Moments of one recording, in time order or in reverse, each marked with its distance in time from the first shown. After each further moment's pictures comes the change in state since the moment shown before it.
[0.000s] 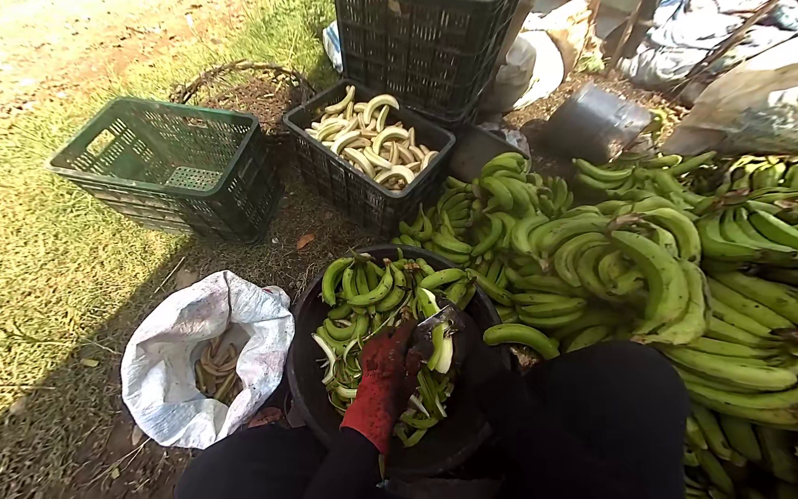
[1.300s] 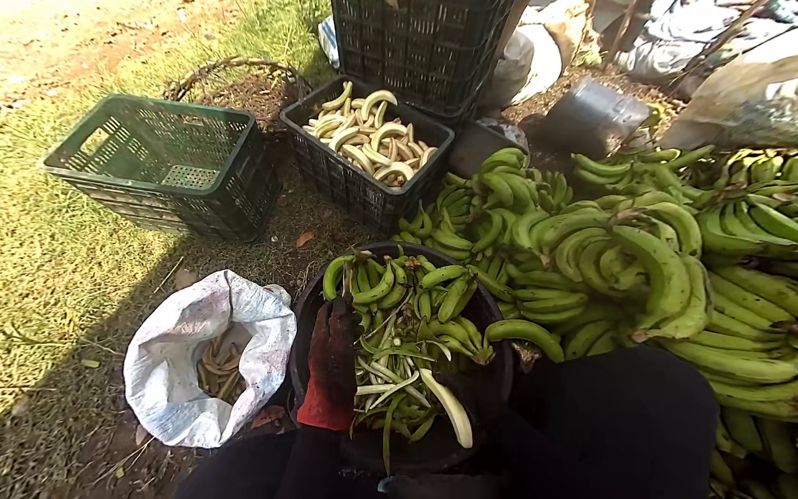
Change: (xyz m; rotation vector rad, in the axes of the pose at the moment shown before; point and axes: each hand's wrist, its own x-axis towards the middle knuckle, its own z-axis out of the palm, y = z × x) left_hand 0.005 -0.029 -0.062 -0.851 0.362 -0.447; right_hand -0.052 0.093 -0.068 -0.302 -0.128 0.640
